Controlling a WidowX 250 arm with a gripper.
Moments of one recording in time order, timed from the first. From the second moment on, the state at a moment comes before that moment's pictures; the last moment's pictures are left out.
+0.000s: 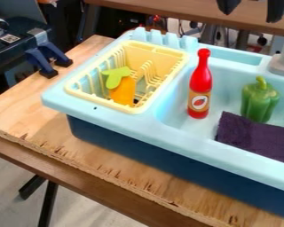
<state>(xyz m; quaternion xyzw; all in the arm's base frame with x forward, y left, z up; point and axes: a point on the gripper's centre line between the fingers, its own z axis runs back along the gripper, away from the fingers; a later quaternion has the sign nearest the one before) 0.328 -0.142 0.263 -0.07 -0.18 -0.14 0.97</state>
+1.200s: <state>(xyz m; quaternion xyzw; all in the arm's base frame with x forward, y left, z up) 0.310 -0.055 0.246 0.00 -0.19 -0.07 0.98</state>
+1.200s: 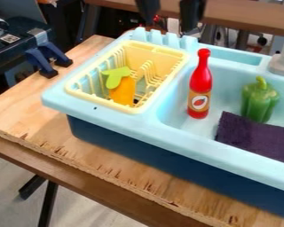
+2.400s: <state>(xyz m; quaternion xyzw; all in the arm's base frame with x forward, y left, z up) 0.322 0.025 0.181 -0.03 -0.17 0.08 0.98</state>
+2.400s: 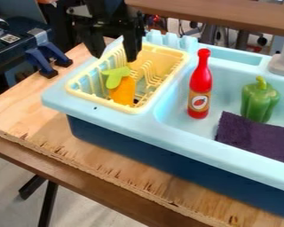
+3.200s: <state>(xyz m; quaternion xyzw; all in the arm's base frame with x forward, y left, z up) 0.333 0.031 0.112 -0.02 -0.11 0.17 0.98</state>
